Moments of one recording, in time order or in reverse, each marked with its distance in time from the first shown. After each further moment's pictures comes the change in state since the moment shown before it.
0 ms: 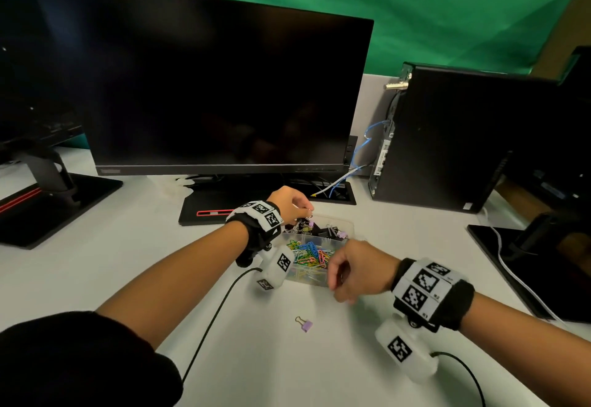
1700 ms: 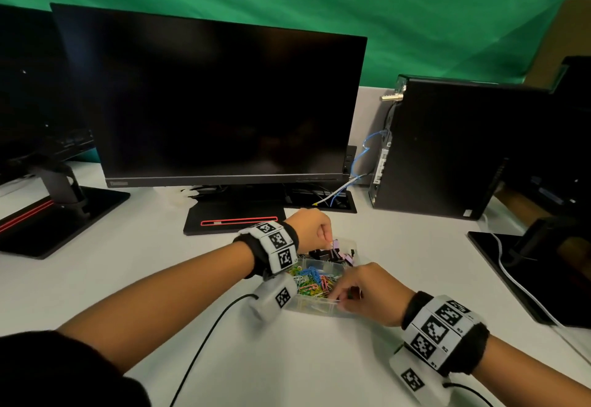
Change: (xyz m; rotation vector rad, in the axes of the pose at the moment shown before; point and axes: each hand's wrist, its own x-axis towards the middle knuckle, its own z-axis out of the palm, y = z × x) left_hand -0.053 0.060 0.010 0.336 -0.177 0.118; right_hand -0.014 0.025 0.021 -0.191 0.180 -0.218
